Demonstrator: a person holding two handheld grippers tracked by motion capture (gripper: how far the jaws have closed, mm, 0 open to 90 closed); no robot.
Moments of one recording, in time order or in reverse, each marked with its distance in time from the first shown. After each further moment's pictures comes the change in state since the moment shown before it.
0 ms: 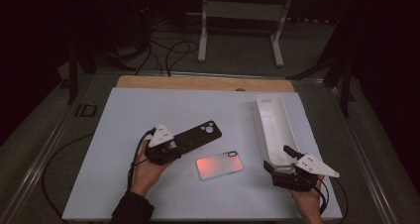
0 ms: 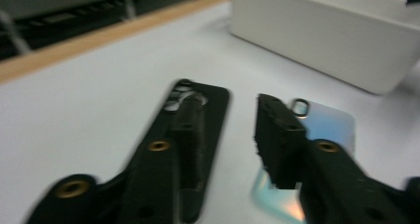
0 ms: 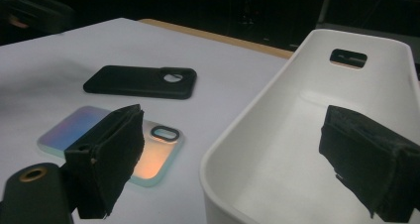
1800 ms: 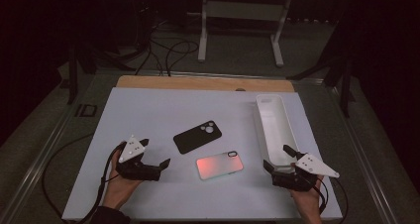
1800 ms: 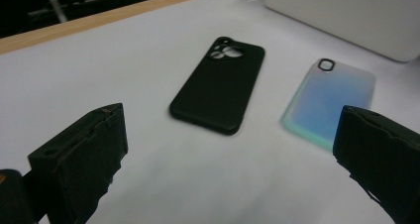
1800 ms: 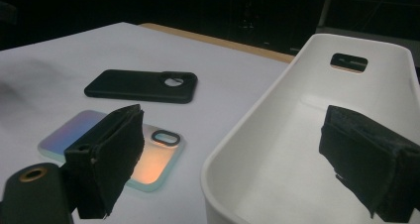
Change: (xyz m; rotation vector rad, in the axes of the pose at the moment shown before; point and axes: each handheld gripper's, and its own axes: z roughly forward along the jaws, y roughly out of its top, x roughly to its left) left arm 0.007 -0.029 -0.041 0.065 0.068 -0.032; right arm 0.000 0.000 0.001 -0.016 -0.001 -0.001
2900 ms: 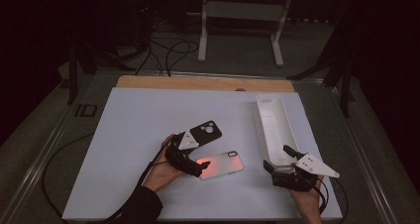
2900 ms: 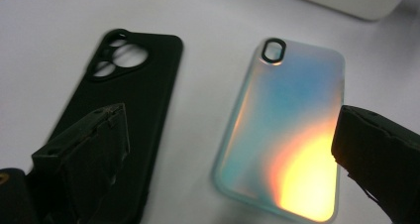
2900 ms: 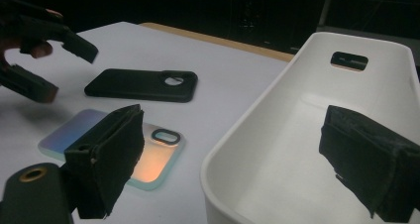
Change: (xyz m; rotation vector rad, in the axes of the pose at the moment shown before) left arm -0.052 0.032 0.107 0.218 -0.194 0.167; right arm 0.000 -0.001 0.000 0.002 0.004 0.004
